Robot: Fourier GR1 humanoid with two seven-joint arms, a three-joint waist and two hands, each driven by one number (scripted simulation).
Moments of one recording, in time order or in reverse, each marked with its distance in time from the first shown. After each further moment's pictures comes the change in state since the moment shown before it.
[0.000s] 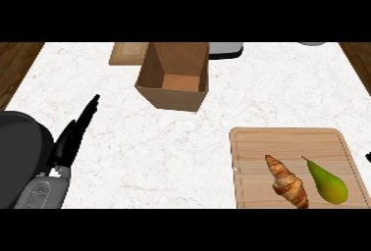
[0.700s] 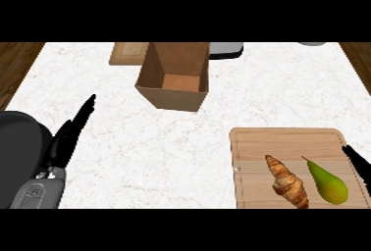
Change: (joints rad) left arm 0.015 -0.011 0.044 -0.045 -0.014 -0.055 0.024; right arm -0.119 0.073 0.025 0.162 0.144 -0.031 -0.017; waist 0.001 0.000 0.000
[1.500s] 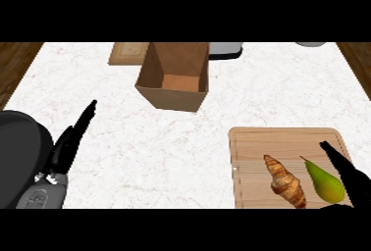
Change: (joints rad) left arm 0.036 -0.035 0.023 0.003 -0.043 -0.008 -0.051; right arm -0.093 0.049 0.033 0.160 0.063 -0.031 -0.045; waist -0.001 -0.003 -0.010
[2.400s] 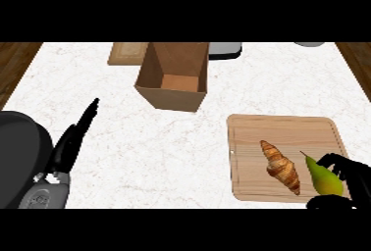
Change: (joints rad) left arm -0.002 -0.024 -0.003 -0.042 -0.018 -0.003 0.049; right arm -0.042 0.004 -0.026 0.064 0.108 -0.263 -0.117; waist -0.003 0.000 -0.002
